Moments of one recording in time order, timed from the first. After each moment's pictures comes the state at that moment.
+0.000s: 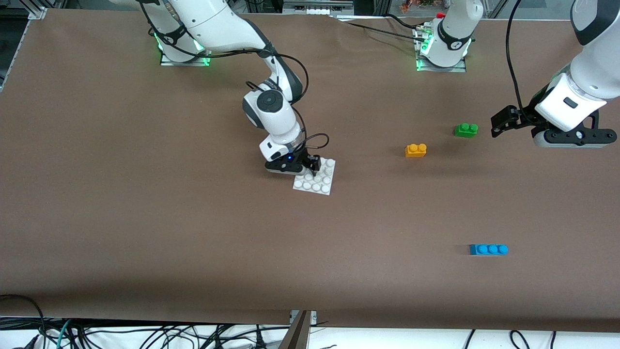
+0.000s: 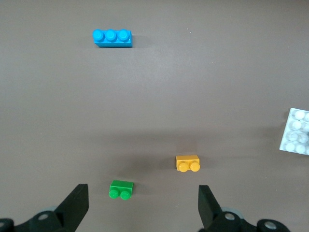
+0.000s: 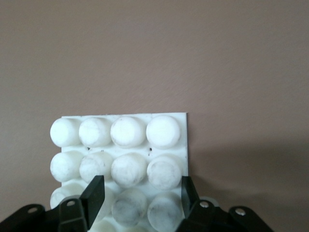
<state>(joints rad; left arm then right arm) 0.02 0.00 -0.11 -1.73 -0.01 1.70 -0.11 0.81 0.73 -0.03 -1.78 0.05 2.85 0.96</state>
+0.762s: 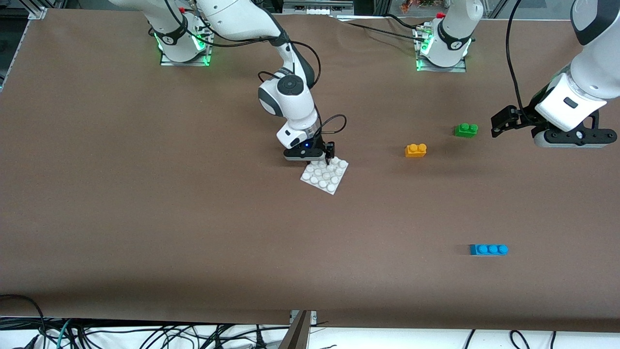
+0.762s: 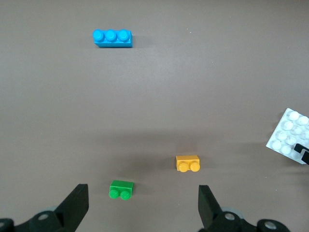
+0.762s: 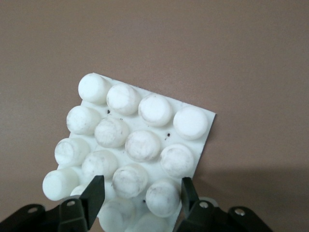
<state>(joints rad) 0.02 0.00 -0.11 -1.73 -0.01 1.70 -0.11 0.99 0.74 -0.15 -1.77 0.05 2.85 0.96</state>
